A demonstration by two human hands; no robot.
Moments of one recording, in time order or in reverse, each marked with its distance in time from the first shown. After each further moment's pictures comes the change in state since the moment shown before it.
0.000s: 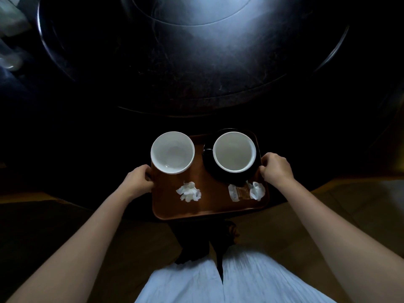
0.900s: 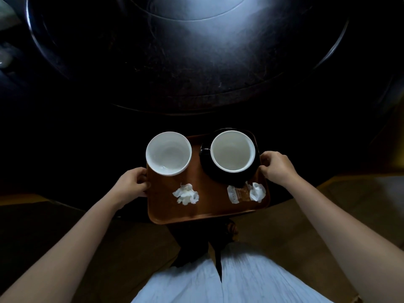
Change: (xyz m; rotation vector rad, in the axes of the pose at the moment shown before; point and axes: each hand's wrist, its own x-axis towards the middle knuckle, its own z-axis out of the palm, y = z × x) left_hand -0.010 -0.013 -0.007 -0.214 -0.083 0.083; right_hand -0.003 0.004 -0.006 0.064 -0.042 -0.119
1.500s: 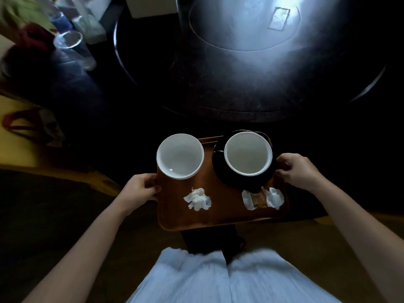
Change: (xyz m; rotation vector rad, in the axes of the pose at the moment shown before) left_hand -0.099 -0.013 -0.050 -0.239 0.143 0.040; right_hand -0.019 -0.060 -0.038 -0.008 -0.075 -0.217
